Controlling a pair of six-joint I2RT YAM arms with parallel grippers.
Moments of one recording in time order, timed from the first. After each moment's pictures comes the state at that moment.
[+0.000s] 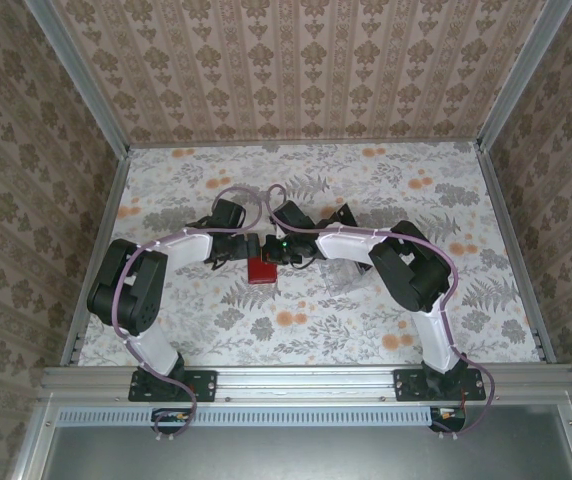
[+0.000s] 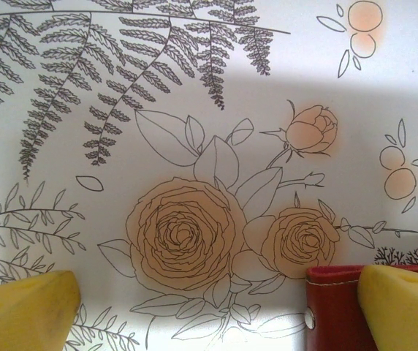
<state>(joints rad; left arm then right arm) -0.44 1.71 0.92 -0.33 -0.08 -0.47 0.73 2.09 1.37 -0.20 -0.30 0.76</state>
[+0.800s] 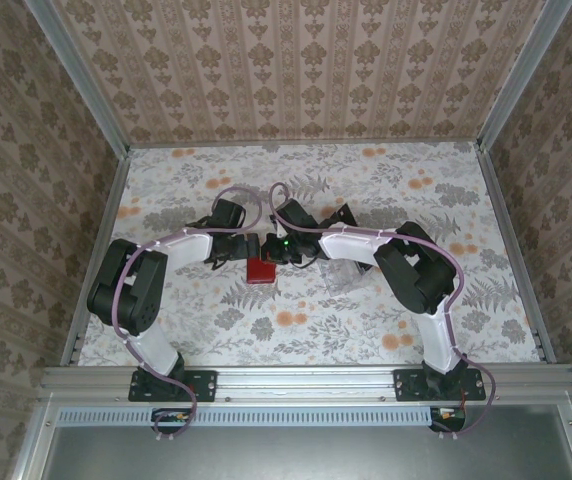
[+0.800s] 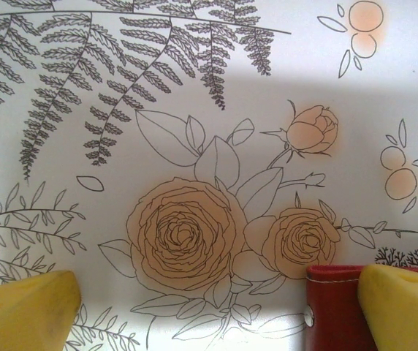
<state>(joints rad) -0.44 1.71 0.92 -0.33 -0.08 -0.47 0.73 2.05 1.35 -0.18 -0.35 0.79</state>
